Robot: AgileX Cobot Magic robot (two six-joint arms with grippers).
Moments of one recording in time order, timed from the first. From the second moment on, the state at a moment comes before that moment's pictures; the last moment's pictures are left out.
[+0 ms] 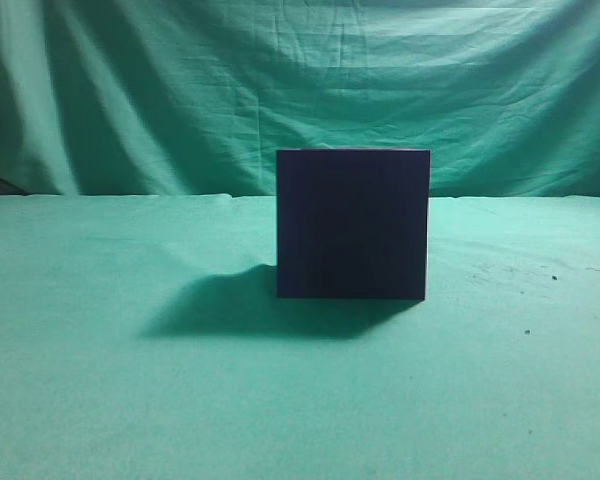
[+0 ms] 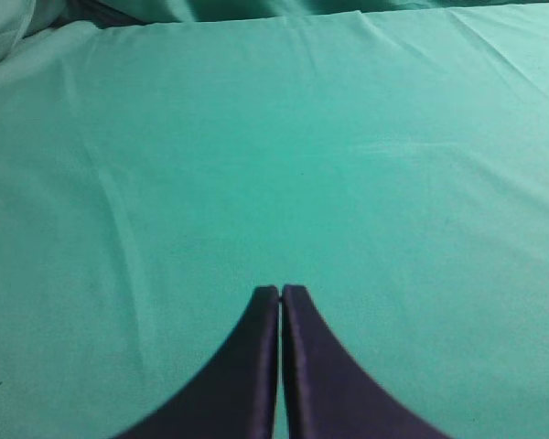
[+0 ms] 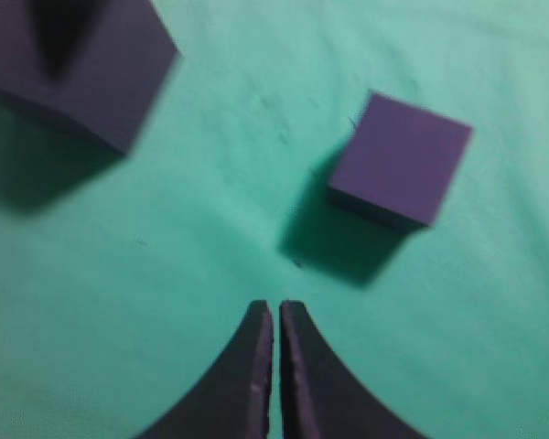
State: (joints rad) left arm -0.11 -0.02 0.02 0.09 0.36 -0.03; right arm 0.24 0.92 -0.68 0.24 0.89 -0.24
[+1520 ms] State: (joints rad) left arm -0.11 -0.02 0.02 0.09 0.36 -0.03; right arm 0.24 1.71 -1.13 -0.06 0.97 0.17
